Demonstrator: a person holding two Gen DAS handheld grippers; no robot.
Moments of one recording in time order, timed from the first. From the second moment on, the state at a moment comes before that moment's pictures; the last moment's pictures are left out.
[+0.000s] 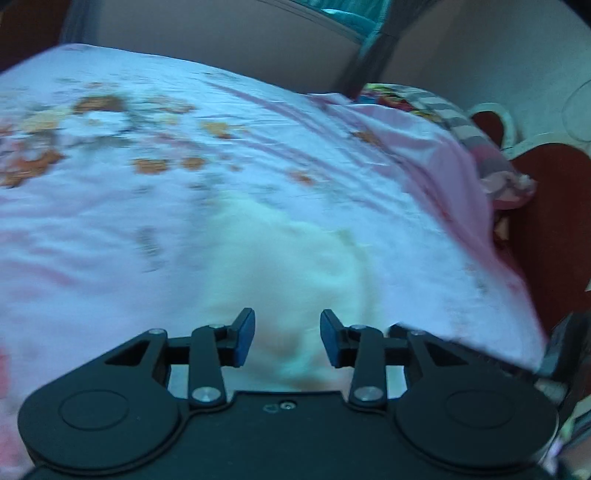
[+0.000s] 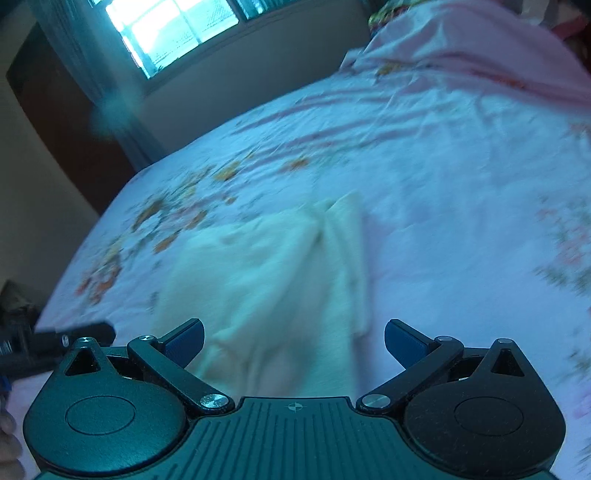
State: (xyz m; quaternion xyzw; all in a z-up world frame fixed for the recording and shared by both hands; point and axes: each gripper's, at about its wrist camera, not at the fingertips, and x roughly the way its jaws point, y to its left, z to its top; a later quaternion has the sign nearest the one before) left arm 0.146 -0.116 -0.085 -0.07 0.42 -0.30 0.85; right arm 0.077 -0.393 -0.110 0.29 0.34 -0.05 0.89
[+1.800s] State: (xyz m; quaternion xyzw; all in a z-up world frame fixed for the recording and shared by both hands) left arm 0.125 -0.061 -0.136 -0.11 0.45 -0.26 0.85; right arm 0.078 -0.369 -0.133 0.31 0.39 0.05 0.86
